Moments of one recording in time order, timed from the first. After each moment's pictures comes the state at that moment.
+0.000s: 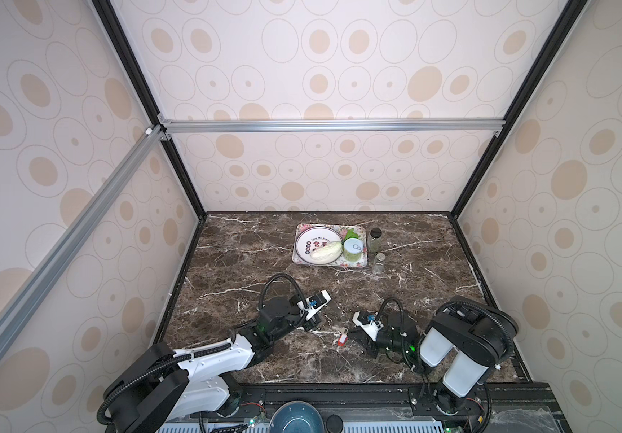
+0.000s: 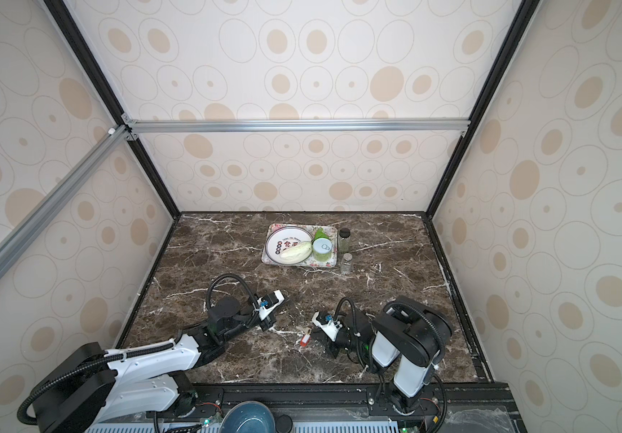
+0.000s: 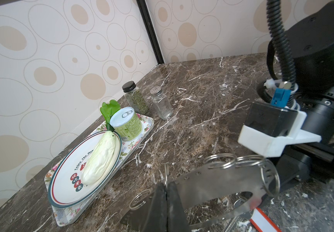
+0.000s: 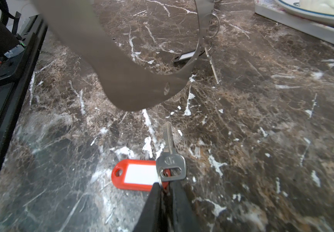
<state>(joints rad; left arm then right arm) -0.80 1.18 0.33 0.65 0.11 0.36 0.69 1.72 0.10 1.12 -0.46 -0.11</state>
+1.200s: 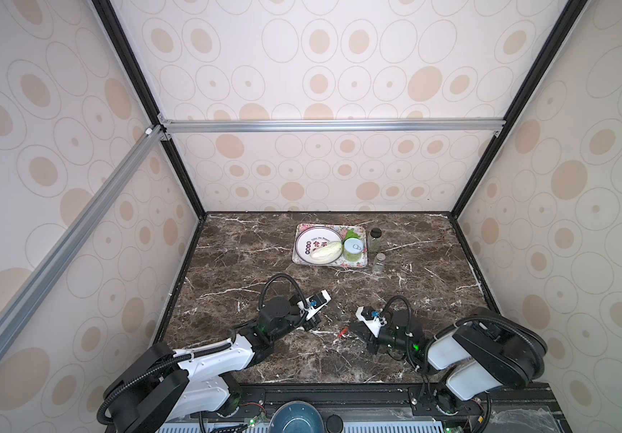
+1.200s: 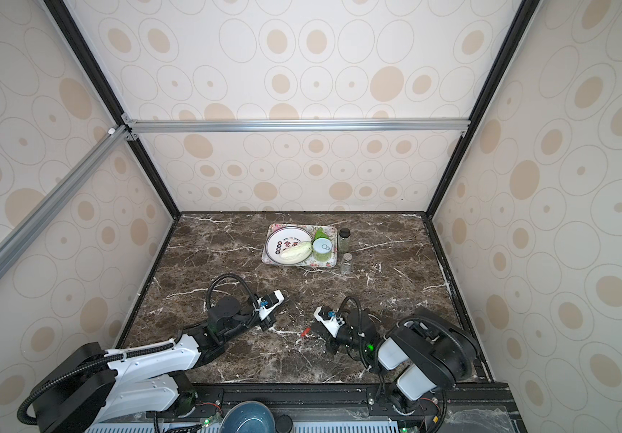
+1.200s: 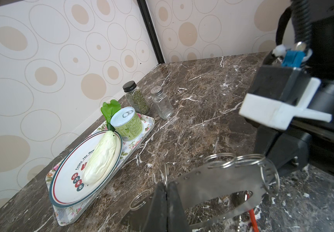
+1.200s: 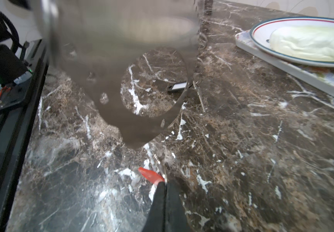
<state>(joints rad) -0.80 1.18 0.33 0.65 0.11 0.36 0.69 1.49 0.09 1.02 -0.41 -0.07</state>
